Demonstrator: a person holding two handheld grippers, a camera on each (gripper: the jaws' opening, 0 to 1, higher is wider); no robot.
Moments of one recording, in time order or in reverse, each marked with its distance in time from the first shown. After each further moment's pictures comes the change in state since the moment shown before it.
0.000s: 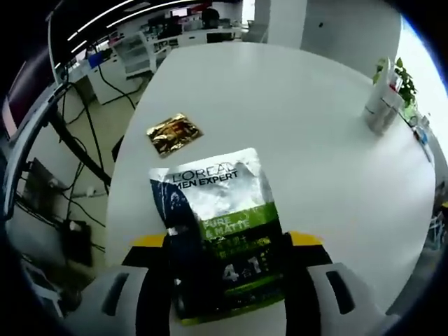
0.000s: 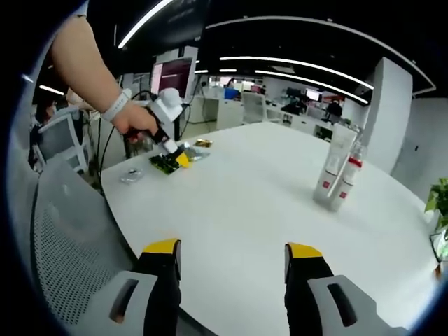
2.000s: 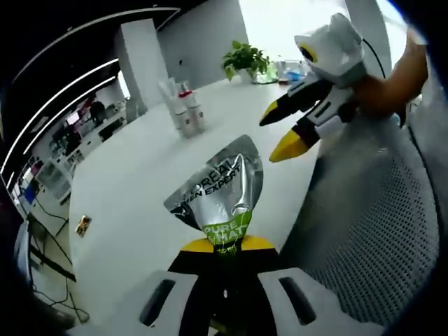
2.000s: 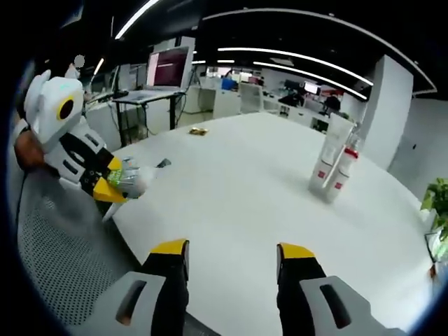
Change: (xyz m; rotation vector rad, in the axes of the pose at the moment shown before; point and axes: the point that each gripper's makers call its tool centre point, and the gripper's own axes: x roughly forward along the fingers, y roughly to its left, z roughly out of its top) left arm -0.144 -0.209 -0.094 0.641 -0.326 -0.349; right arm 0.002 -0.008 -0.016 -0.028 0.063 -0.026
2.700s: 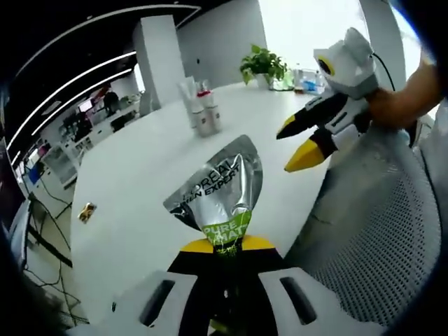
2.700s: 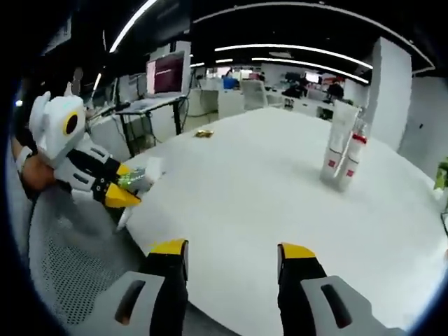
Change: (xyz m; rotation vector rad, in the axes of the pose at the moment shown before) left arm -0.004 0.009 0.005 -0.090 -0.042 0.032; right arm -0.001 0.012 0.008 0.253 -0.006 0.148
